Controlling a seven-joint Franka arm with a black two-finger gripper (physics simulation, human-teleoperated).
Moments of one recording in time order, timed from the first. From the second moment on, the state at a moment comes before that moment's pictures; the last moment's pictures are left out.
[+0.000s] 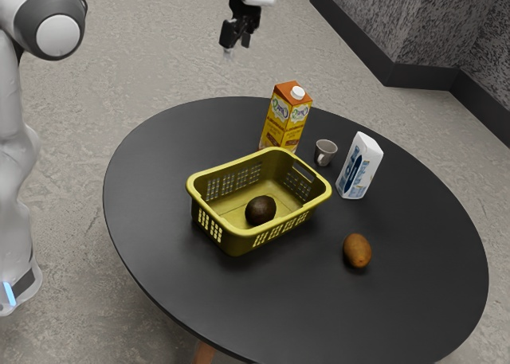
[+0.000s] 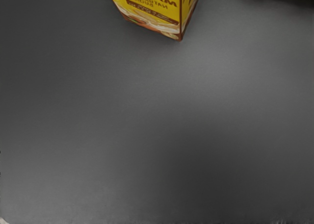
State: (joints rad) arm -0.31 0.01 0.76 -1.52 0.02 1.59 1.18
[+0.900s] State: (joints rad) arm -0.55 -0.02 0.72 -1.13 0.06 0.94 0.84
